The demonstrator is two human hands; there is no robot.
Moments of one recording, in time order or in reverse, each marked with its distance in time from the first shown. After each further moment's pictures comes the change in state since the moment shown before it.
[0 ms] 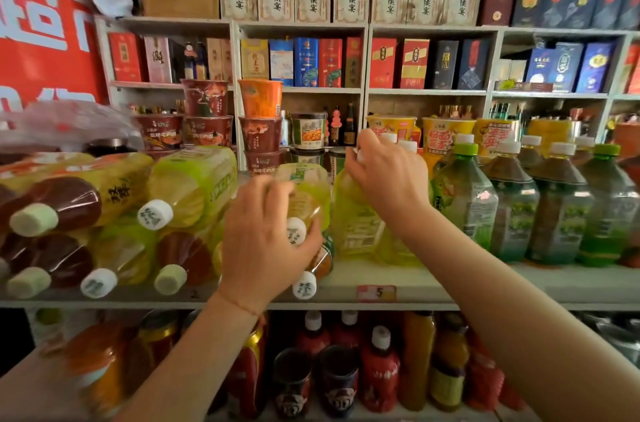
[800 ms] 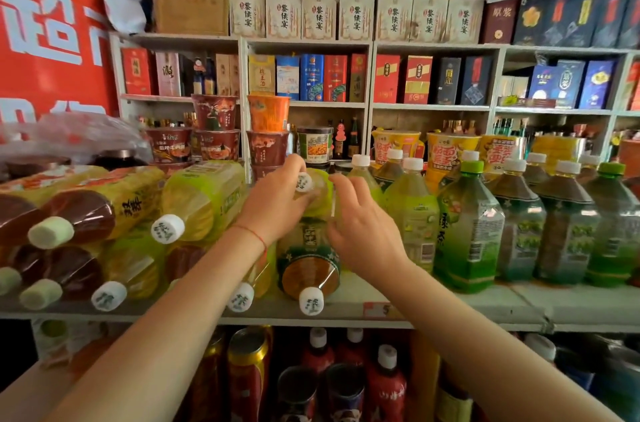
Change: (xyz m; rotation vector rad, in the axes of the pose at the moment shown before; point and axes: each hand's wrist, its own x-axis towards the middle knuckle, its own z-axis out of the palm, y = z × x) left_hand 0.069 -0.037 0.029 -0.201 -0.412 -0.149; right_hand -0.046 -0.029 0.025 0.314 -0.171 -0.085
